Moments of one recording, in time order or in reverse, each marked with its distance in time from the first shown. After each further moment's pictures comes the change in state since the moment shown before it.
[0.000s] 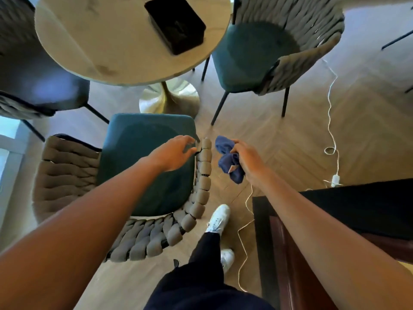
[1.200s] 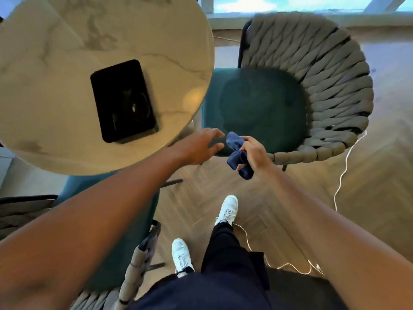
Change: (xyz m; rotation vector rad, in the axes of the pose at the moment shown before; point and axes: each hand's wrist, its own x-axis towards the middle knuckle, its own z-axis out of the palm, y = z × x) left_hand 0.437 0.169 -0.141 -0.076 0.011 -0.088; right_hand 0.415 -0.213 -0.219 -0.041 -0.155 0.025
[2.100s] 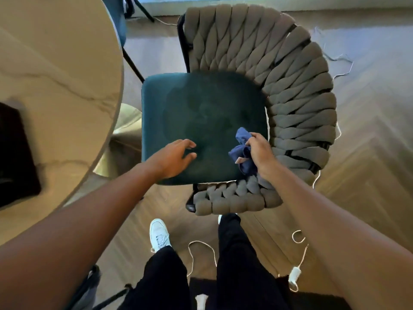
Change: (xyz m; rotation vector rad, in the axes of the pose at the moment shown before) left_hand 0.228 0.031 0.067 -0.008 -0.106 -0.112; right_hand 0.173 -0.025 -0.199 -0.046 0.208 0.107
